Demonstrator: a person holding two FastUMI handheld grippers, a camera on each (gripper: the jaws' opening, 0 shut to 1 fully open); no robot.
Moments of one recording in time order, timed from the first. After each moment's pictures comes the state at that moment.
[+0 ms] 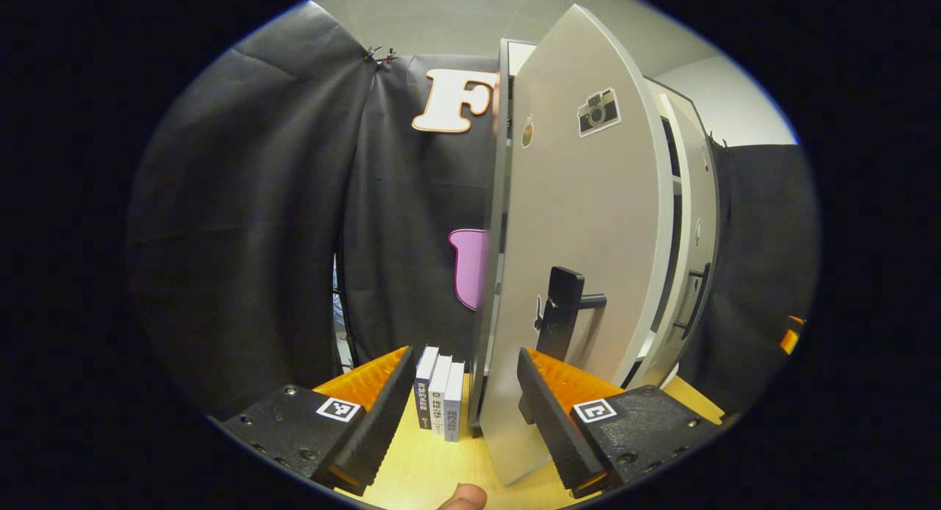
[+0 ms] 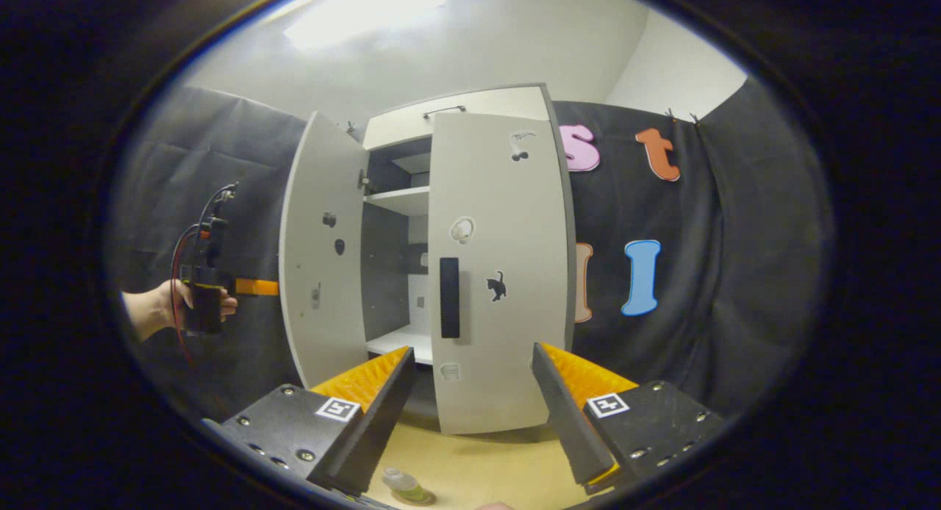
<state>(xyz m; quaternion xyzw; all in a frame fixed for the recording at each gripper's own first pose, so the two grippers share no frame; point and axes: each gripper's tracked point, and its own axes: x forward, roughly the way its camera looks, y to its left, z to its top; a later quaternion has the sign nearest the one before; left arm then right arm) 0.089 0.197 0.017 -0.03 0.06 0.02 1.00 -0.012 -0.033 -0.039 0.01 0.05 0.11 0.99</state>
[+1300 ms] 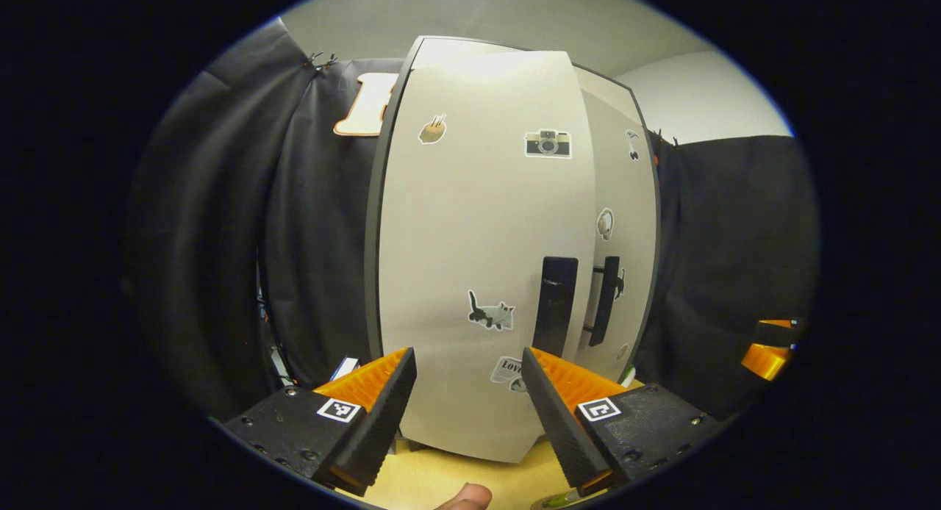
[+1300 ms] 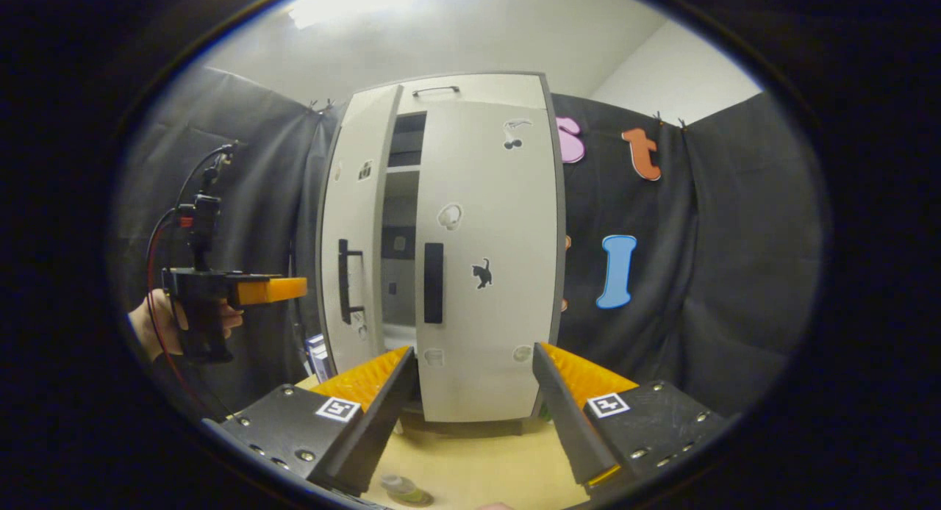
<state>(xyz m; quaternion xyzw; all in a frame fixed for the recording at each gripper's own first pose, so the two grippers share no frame) 0.121 0.083 0.002 -0.04 0.03 -0.09 1.00 0.003 -0.021 -0.050 -0.02 0.07 0.04 1.00</state>
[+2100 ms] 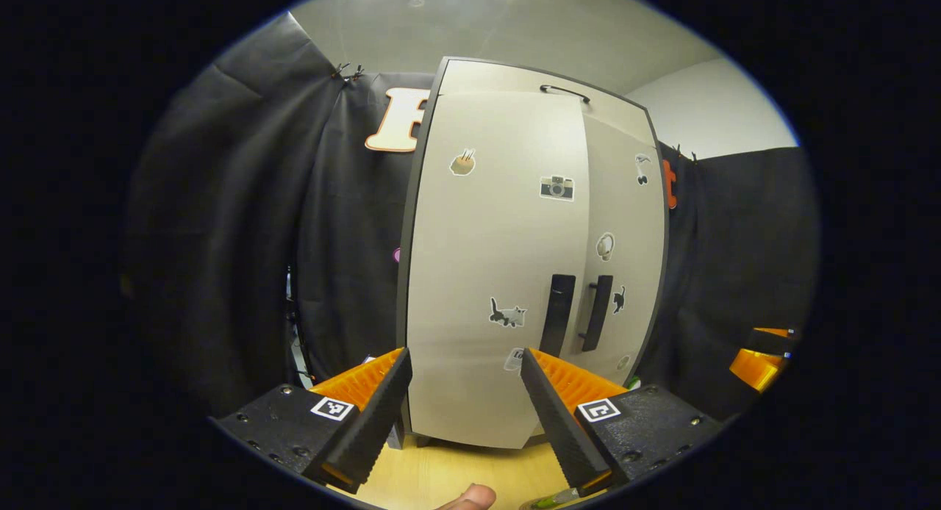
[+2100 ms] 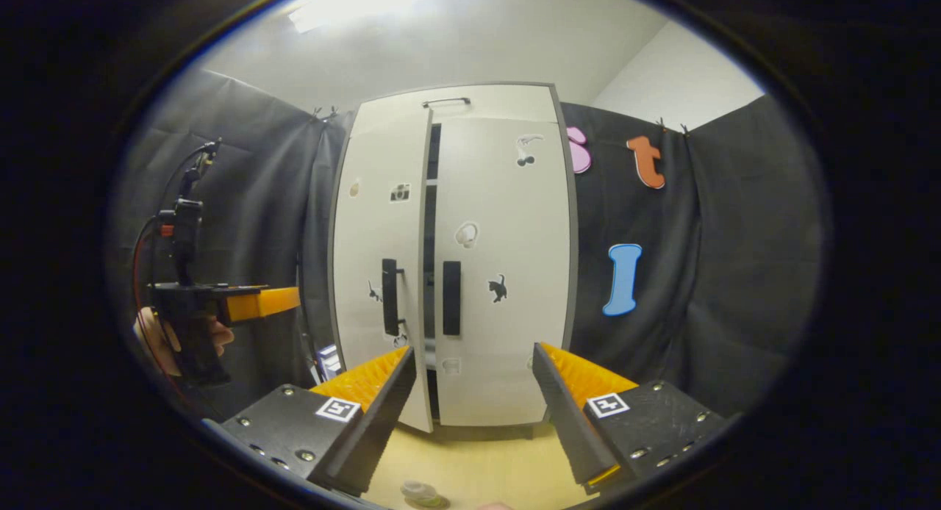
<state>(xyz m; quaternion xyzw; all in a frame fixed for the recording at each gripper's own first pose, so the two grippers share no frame) 0.078 0.095 0.027 -0.05 0.01 -0.04 1.00 -0.005 0.005 -0.023 -0.01 0.05 0.05 1.00</state>
